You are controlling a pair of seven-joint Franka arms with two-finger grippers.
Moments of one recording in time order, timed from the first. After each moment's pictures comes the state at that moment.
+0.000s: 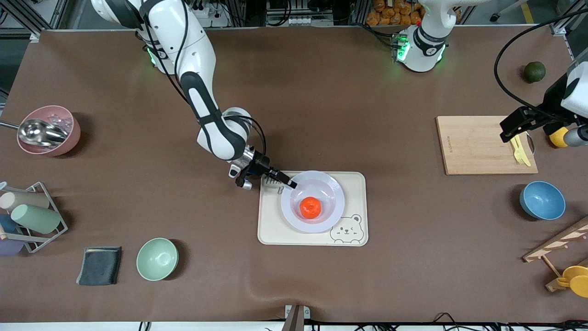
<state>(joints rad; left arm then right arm) 0.04 0.05 -0.14 -1.48 0.07 1.61 -0.26 0.71 0.74 -0.05 -1.78 2.23 2.57 -0.77</state>
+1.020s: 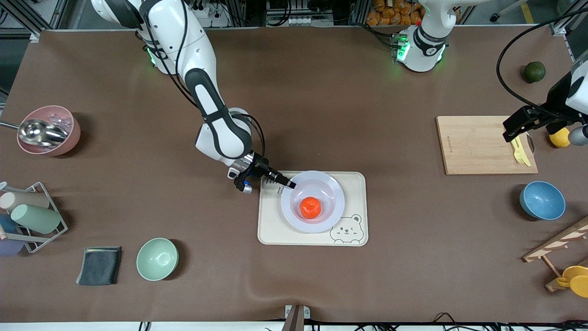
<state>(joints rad) 0.04 0.05 -0.14 -1.48 0.07 1.61 -0.26 0.70 0.74 -0.05 -1.77 2.01 2.61 -0.50</state>
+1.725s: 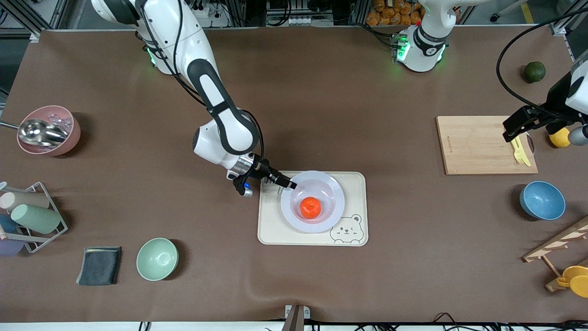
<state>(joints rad) 0.04 0.05 -0.14 -1.48 0.07 1.61 -0.26 0.70 0.70 -0.06 -1.75 1.73 2.61 -0.15</state>
